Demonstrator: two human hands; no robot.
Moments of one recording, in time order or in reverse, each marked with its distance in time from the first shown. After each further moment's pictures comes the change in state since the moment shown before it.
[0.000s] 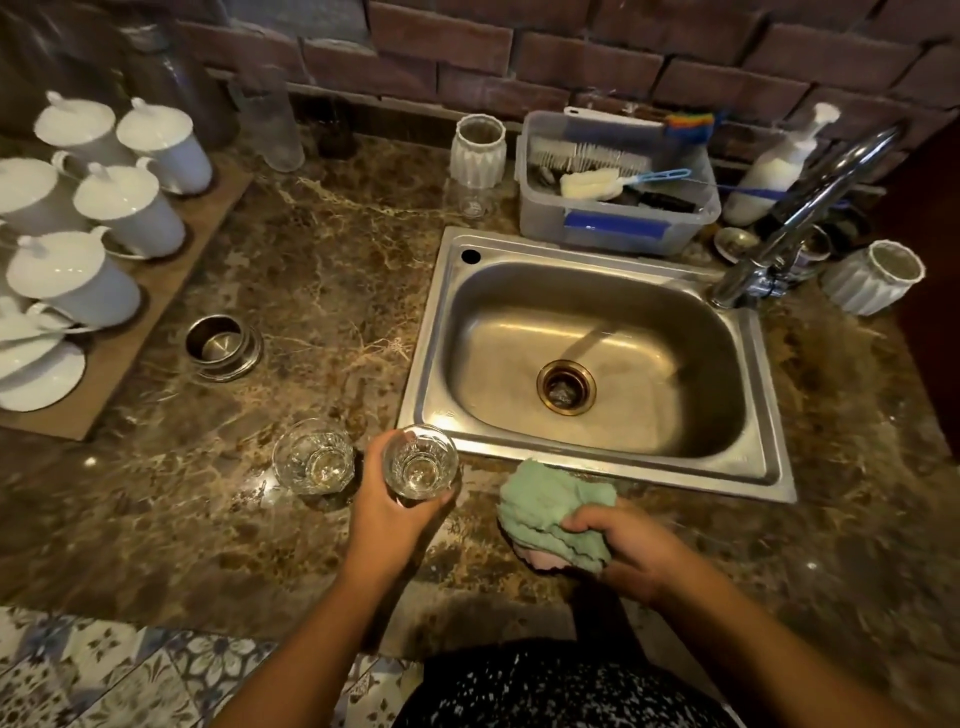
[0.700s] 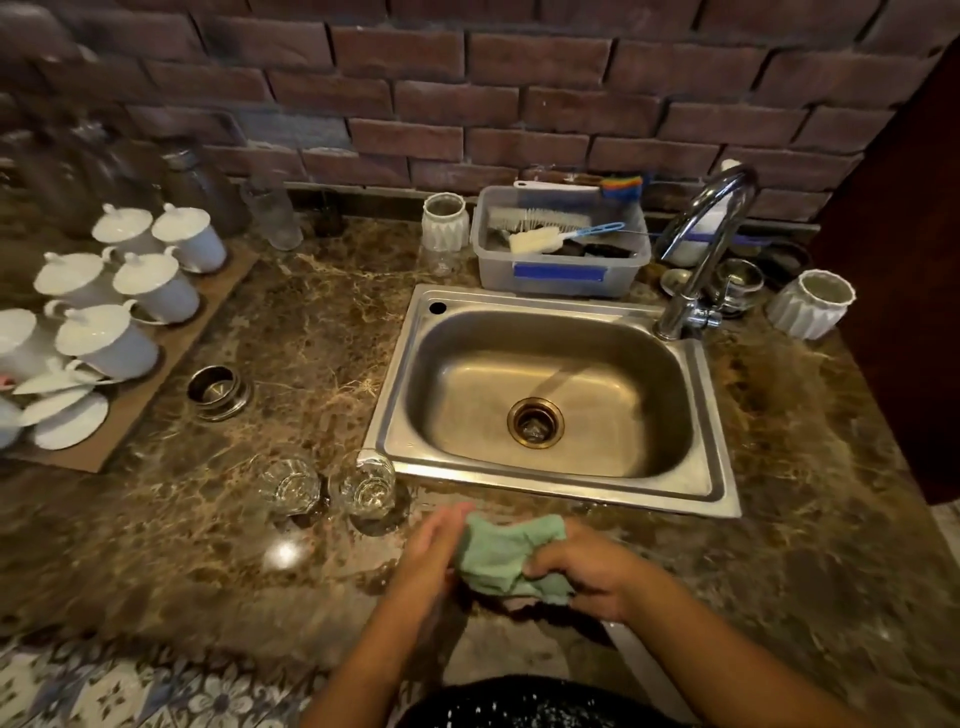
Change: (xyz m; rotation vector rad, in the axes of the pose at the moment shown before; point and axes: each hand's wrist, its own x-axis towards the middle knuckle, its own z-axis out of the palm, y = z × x) left_hand -0.076 0.062 0.088 -0.440 -0.195 -0.413; right_hand -0.014 -0.005 -0.055 -0.330 -0.344 -0.110
